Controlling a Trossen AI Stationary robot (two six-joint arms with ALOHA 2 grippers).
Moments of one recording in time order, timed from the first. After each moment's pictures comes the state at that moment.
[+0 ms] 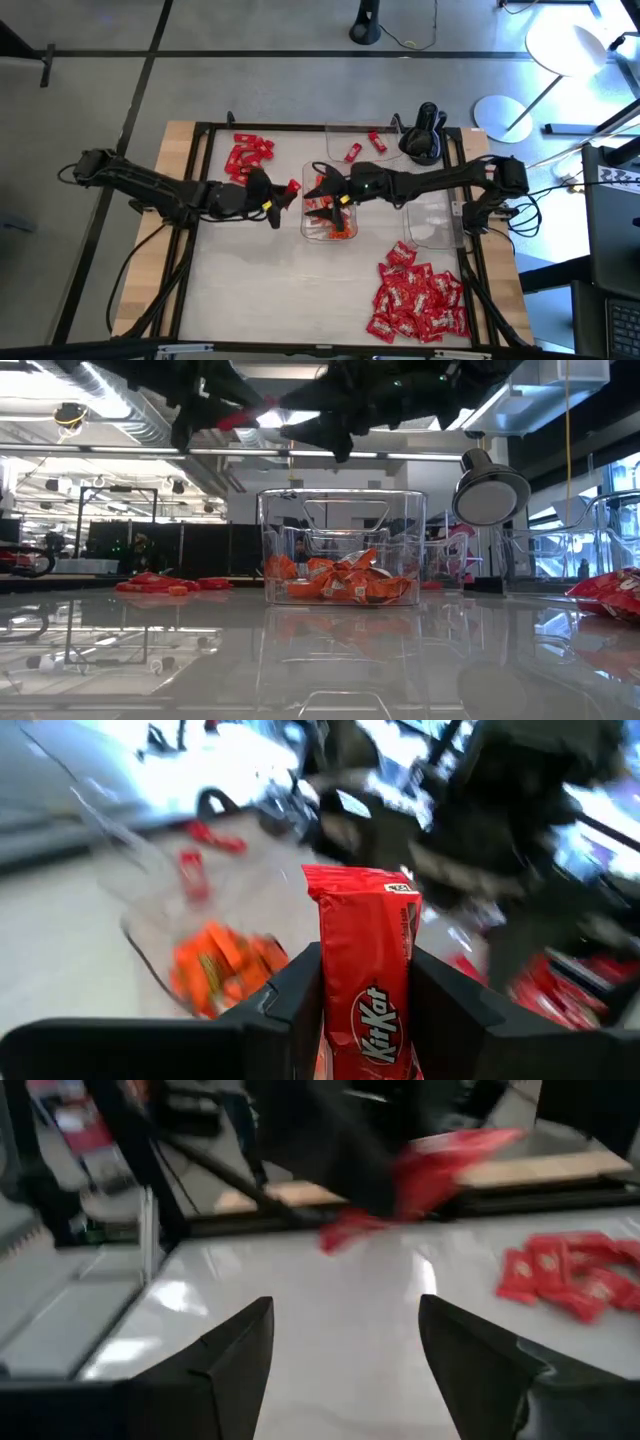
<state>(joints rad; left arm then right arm) -0.20 1.10 0.65 0.15 -0.60 -0.57 -0.06 1.68 1.04 0.42 -0.26 0.12</state>
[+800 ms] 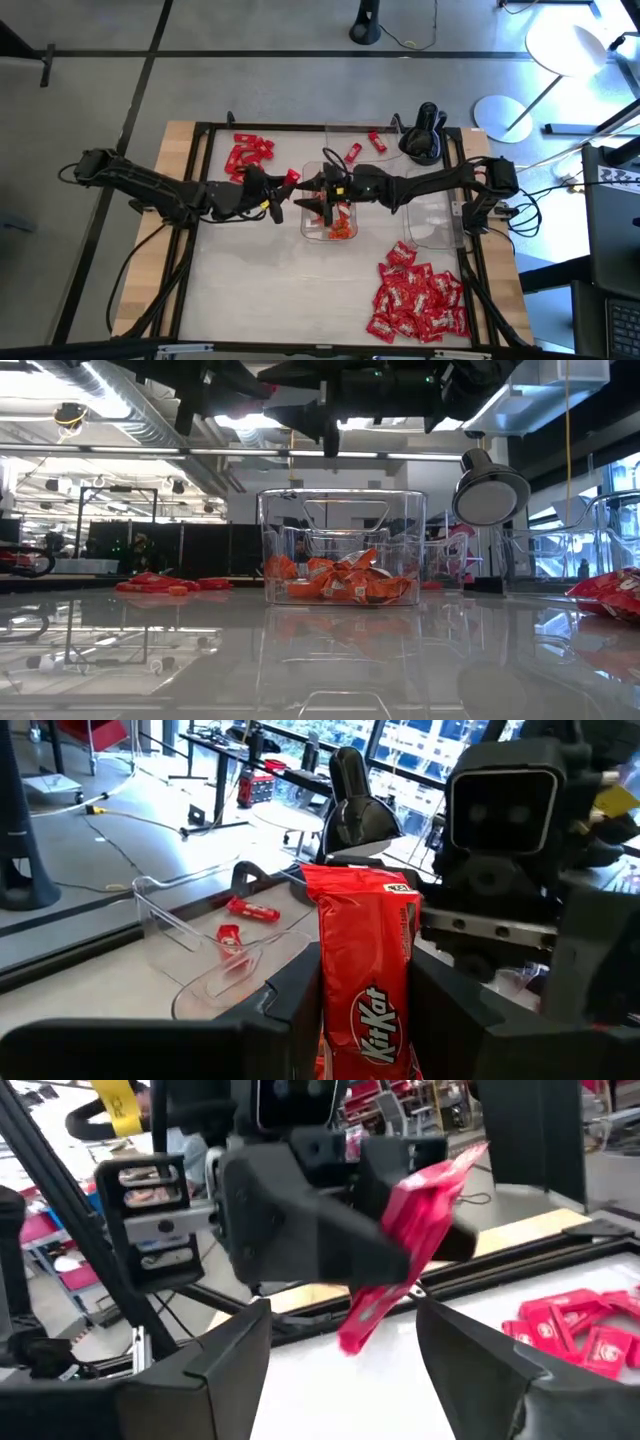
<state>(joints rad) -0.20 1.11 0.65 0.28 -0.74 -0.39 -0.05 1.75 1.05 0.71 -0.10 0.33</state>
